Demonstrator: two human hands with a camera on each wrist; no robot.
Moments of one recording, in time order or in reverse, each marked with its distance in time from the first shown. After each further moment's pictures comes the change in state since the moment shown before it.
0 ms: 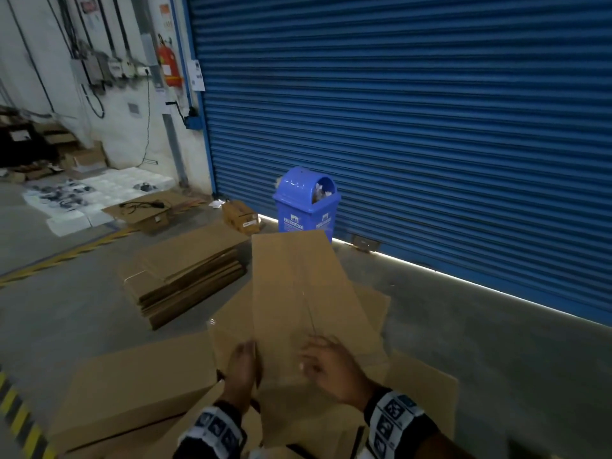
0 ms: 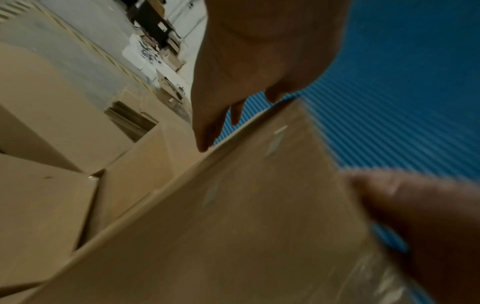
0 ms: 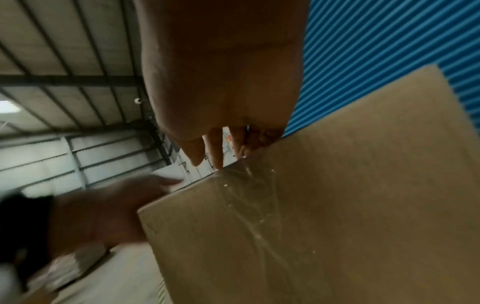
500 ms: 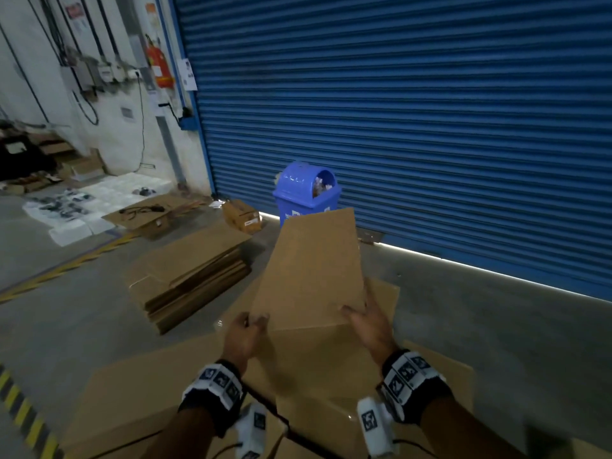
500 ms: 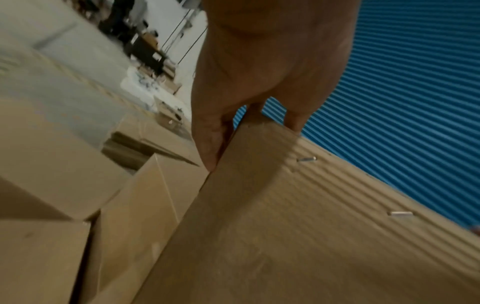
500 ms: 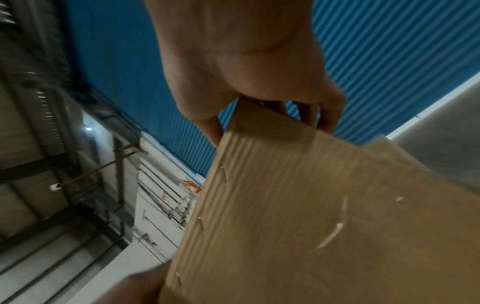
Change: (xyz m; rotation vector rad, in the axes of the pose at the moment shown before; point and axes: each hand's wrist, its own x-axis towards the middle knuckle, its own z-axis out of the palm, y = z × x) left_hand 0.051 0.040 -0.017 0.202 -0.024 0.095; right_hand 0.035 0.033 -0.033 0.795 0.564 0.534
